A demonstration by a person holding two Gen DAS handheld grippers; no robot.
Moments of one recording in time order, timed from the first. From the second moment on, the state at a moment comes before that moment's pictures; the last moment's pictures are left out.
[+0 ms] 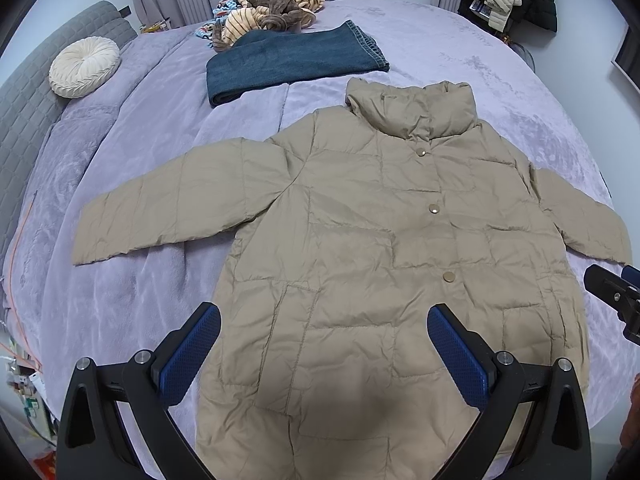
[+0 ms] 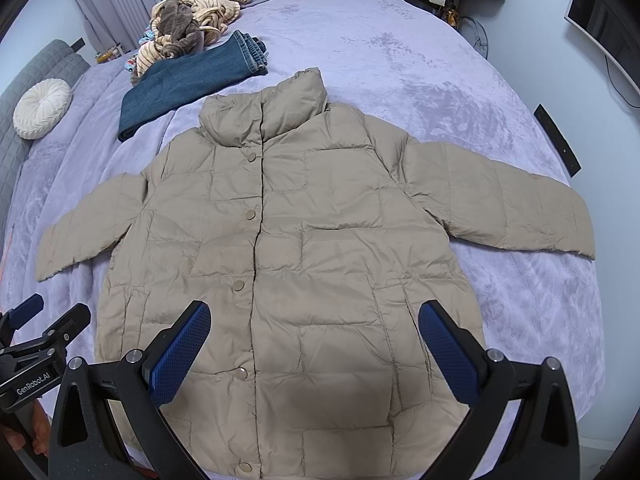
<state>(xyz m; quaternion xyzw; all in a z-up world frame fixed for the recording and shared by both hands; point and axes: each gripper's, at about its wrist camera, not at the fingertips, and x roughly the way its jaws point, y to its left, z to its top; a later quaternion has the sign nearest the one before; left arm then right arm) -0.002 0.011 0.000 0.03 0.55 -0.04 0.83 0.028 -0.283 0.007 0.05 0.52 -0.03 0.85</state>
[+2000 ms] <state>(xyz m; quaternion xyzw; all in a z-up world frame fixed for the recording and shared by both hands) 0.005 0.011 -0.004 0.03 0.56 -0.03 0.82 0.034 -0.279 0.001 0.05 0.53 -0.03 0.85</state>
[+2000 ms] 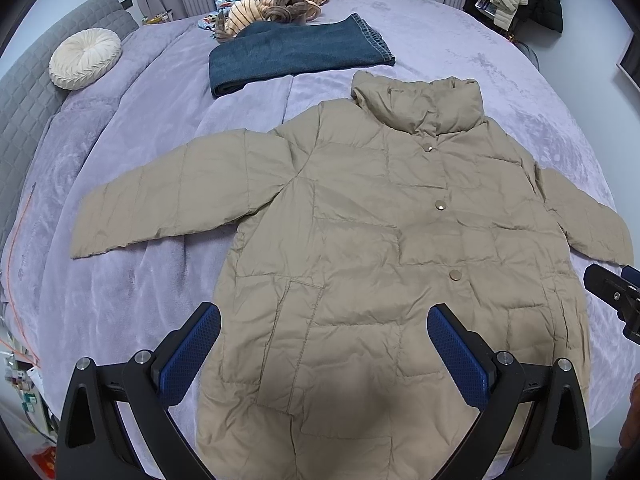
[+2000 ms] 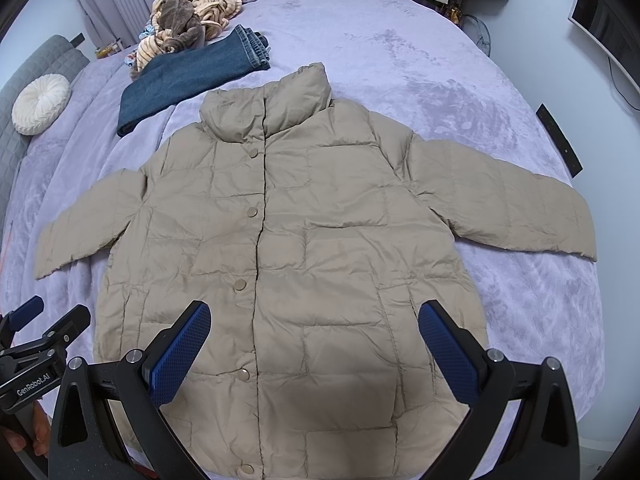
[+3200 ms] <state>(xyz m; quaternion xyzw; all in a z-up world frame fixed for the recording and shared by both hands) 0.102 0.301 -0.160 -0.36 0.52 0.04 0.77 0.121 -0.132 -0.054 0.04 0.56 0.11 0.82</state>
